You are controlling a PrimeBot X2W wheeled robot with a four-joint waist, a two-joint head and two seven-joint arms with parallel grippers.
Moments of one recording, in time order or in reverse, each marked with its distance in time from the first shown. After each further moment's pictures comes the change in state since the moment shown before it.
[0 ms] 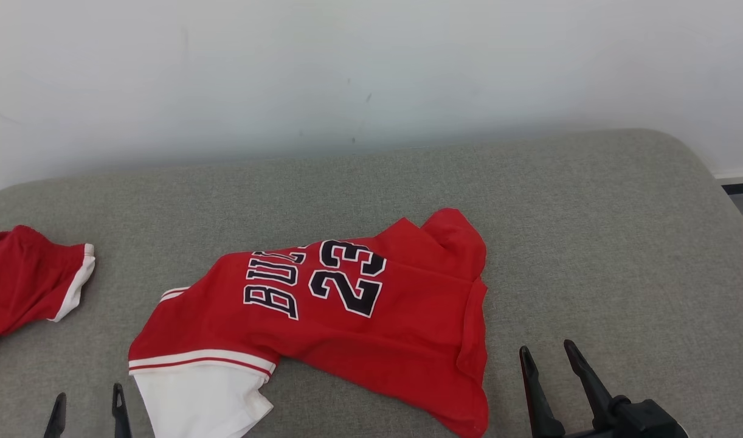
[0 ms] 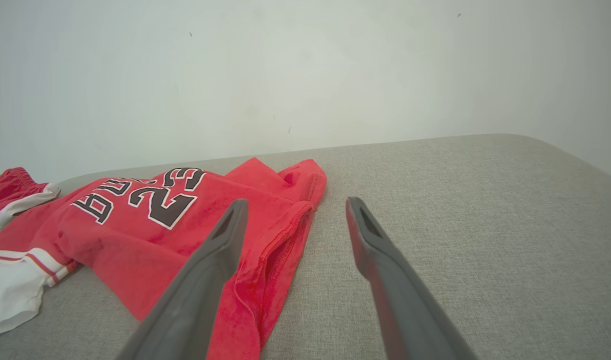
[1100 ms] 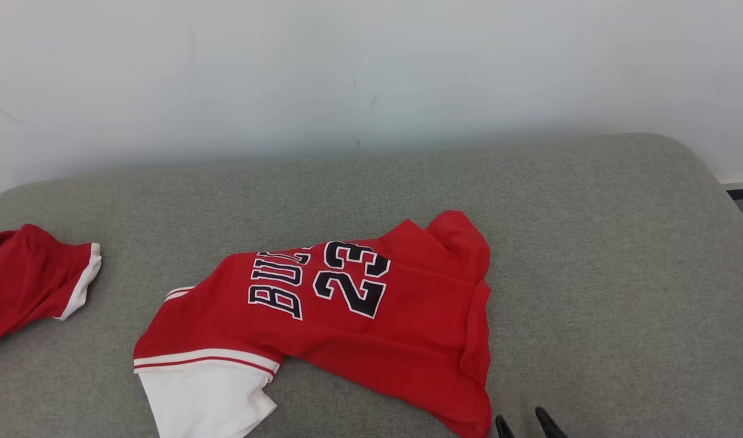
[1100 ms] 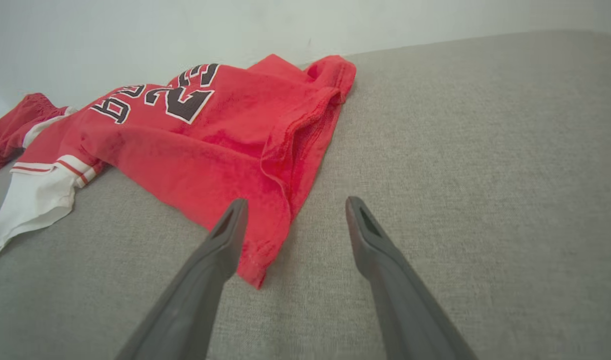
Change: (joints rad) left arm 0.016 -0.027 -0.074 0.242 -0.087 -0.067 0.027; right arm 0.055 -0.052 0.120 0.137 0.095 0.000 0.000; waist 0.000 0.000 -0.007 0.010
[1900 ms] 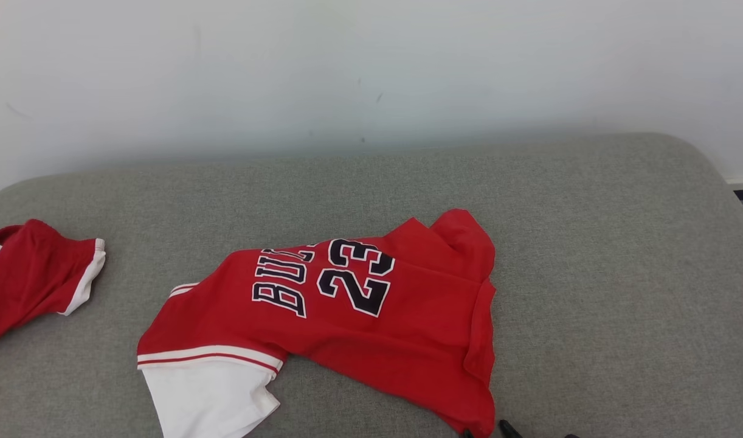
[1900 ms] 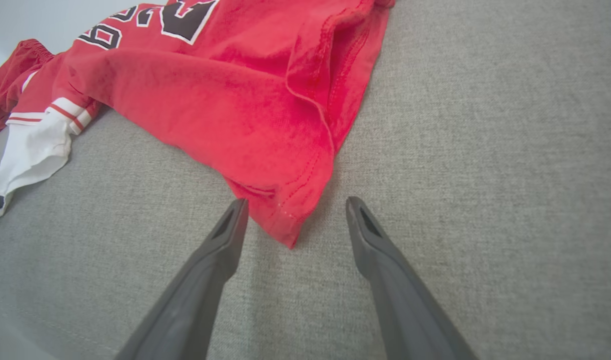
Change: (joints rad) left arm -0.190 0.053 -0.125 0.374 -0.088 -0.015 -0.020; right arm -0.151 0.012 0.147 0.294 0.114 0.000 0.000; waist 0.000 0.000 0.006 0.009
